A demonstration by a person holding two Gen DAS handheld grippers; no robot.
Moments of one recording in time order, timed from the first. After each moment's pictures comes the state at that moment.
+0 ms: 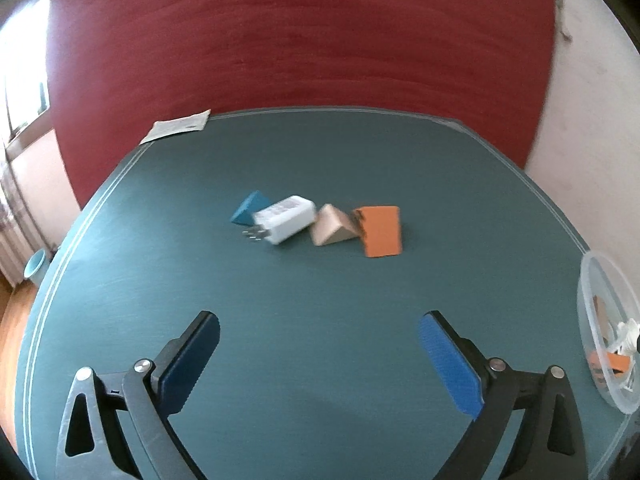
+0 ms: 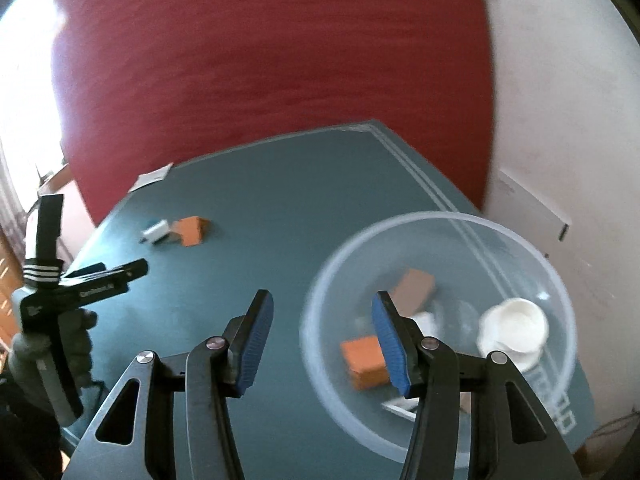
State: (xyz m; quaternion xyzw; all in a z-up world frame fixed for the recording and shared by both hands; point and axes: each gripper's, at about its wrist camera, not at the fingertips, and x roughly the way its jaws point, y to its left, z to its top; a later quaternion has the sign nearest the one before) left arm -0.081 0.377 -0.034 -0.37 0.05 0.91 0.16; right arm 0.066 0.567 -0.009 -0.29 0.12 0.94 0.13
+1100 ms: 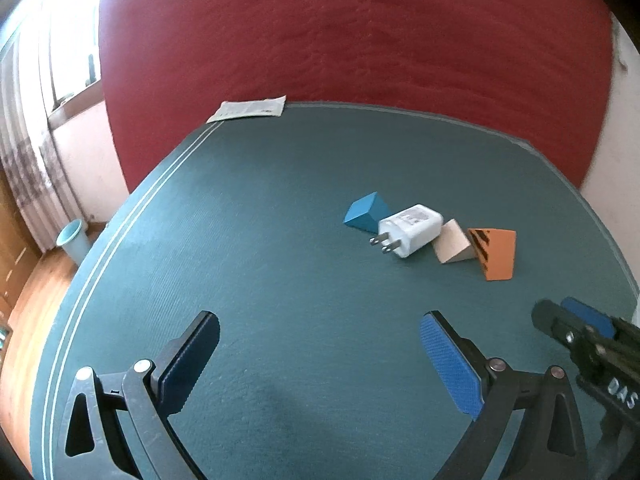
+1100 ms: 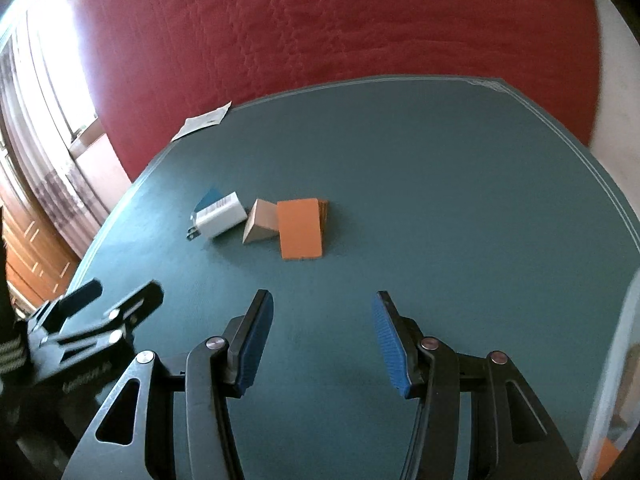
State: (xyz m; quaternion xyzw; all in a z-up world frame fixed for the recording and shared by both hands) left arm -0.092 0.394 -0.047 -0.38 0.02 0.92 0.07; right arm -0.122 0.478 -0.056 -0.38 0.12 0.92 0.03
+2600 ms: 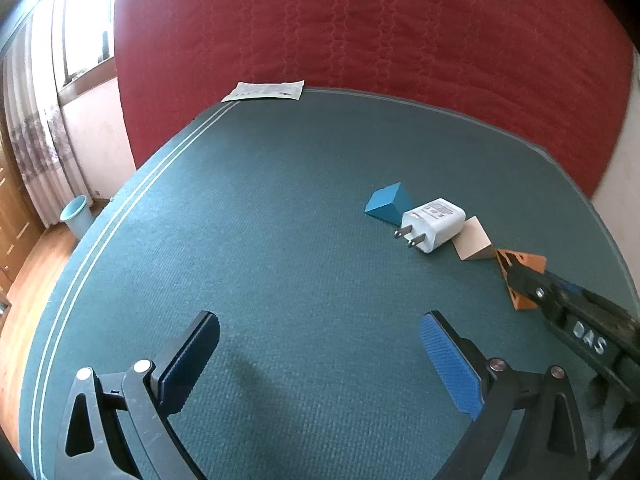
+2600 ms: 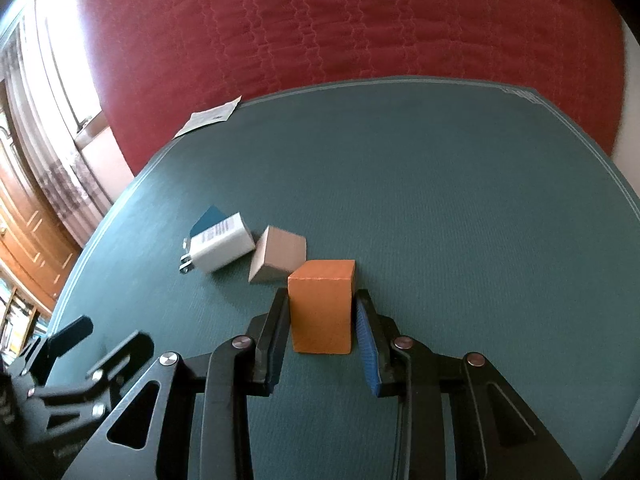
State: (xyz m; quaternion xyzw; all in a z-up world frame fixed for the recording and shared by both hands) left arm -0.073 0.383 -0.040 -0.40 0.00 0.92 0.06; right arm -0.150 0.473 -0.058 -0.38 0.11 0.92 0.01
